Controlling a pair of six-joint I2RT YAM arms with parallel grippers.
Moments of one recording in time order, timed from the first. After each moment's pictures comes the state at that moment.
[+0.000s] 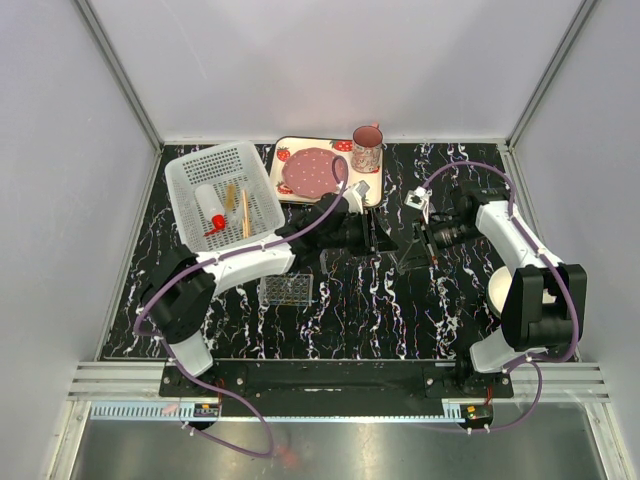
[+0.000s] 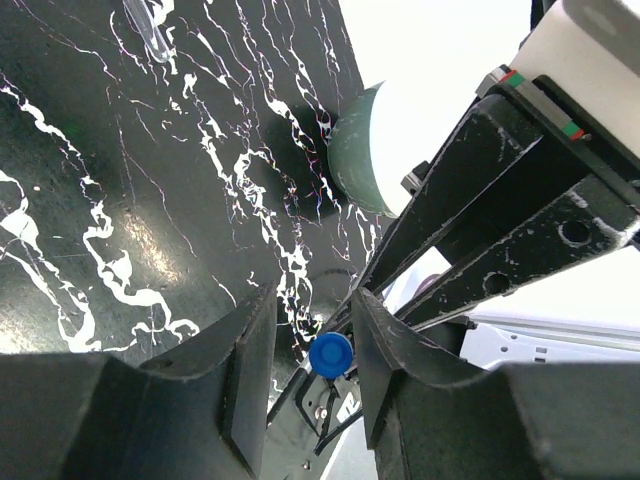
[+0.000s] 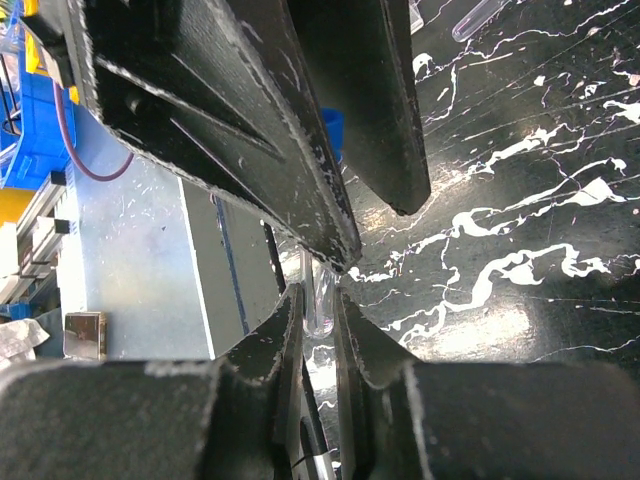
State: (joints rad) left arm -0.86 1.72 1.17 0.16 0.35 -0.93; right arm 0.07 1.54 1.17 -1.19 -1.10 -0.82
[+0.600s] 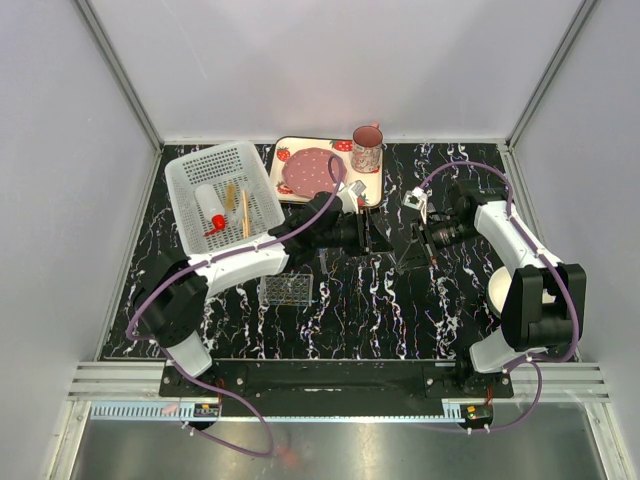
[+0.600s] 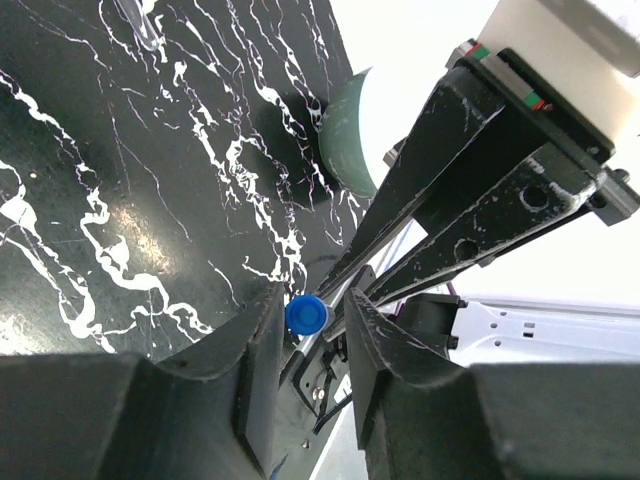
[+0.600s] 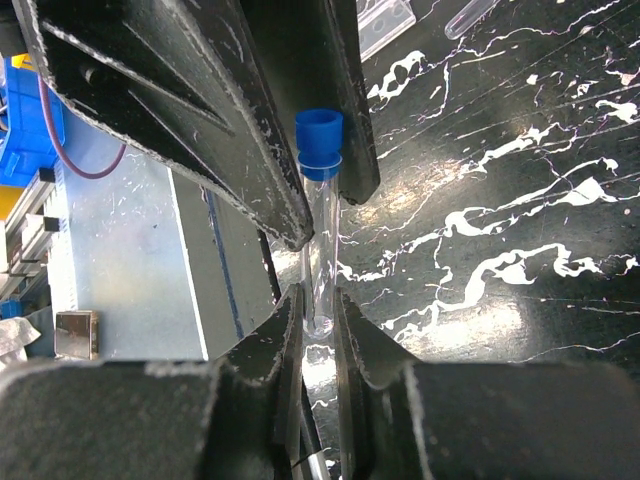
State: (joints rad) left arm -0.84 1.67 1.14 0.15 0.40 -0.92; right arm 0.09 1.54 1.17 -1.17 -1.07 -0.80
